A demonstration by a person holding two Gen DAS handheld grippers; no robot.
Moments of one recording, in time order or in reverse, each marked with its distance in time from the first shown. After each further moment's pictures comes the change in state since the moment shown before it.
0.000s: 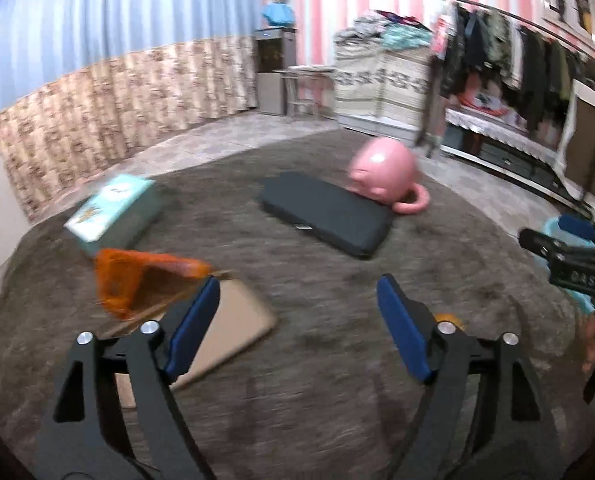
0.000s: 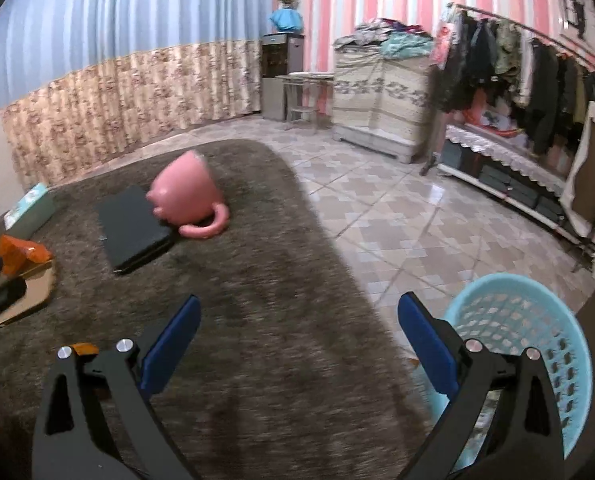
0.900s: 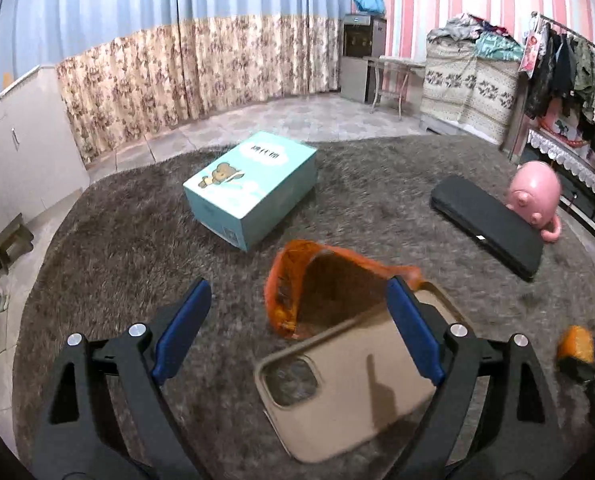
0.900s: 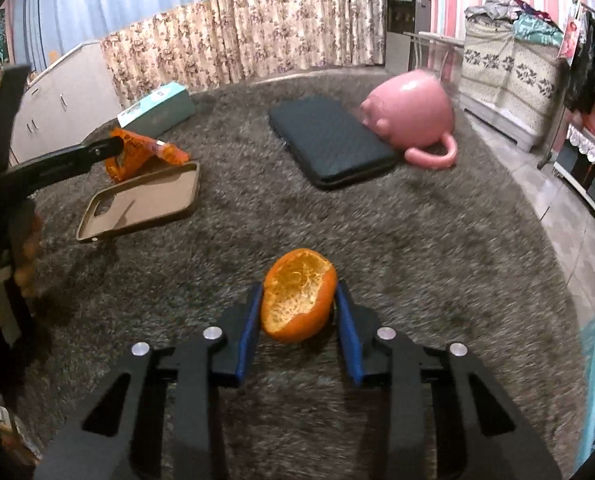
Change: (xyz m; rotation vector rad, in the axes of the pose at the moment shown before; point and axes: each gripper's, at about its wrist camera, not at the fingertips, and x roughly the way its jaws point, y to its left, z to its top) left arm 0.047 0.128 0.004 -0.169 0.092 0.202; right arm 0.015 0.107 -0.034 -0.182 0.178 0.314
